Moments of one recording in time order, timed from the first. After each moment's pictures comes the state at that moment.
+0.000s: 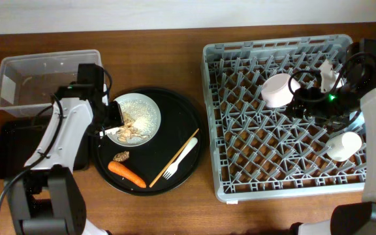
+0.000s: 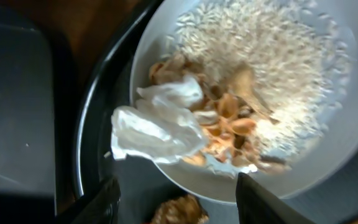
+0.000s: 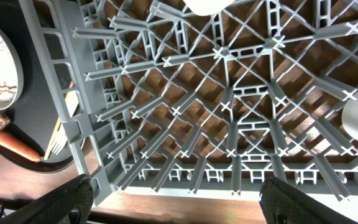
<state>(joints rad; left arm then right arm) 0.00 1.75 1.30 -0.94 -0.03 -0.25 -0.21 1.61 1.68 -1.52 -0.31 -0.04</state>
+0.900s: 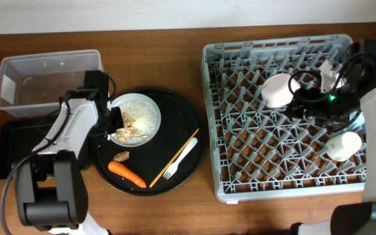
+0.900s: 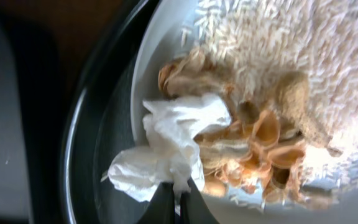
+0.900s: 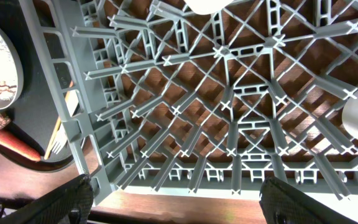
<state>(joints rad) 0.00 1.83 1.26 -0.89 -0.06 -0.24 -0.21 1.61 1.68 -1.52 -0.31 -0.04</state>
